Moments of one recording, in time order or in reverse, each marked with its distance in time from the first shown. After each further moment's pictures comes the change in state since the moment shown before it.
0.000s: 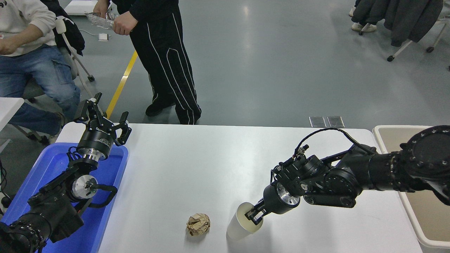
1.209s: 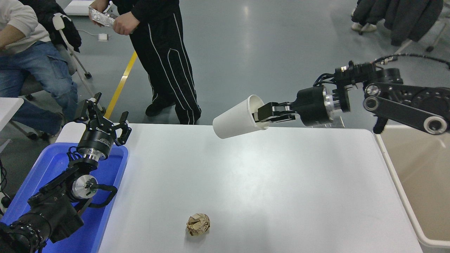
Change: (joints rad) left arm 0.000 0.000 0.000 0.000 0.000 0.000 0.000; right arm 0.106 -0.539 0.712 0.121 0.239 0.344 0.079
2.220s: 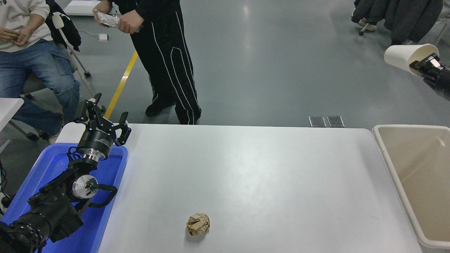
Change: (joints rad) left arm 0.000 0.000 0.000 0.000 0.000 0.000 0.000; right arm -0.376 0.121 0.047 -1.196 0.304 -0.349 -0.076
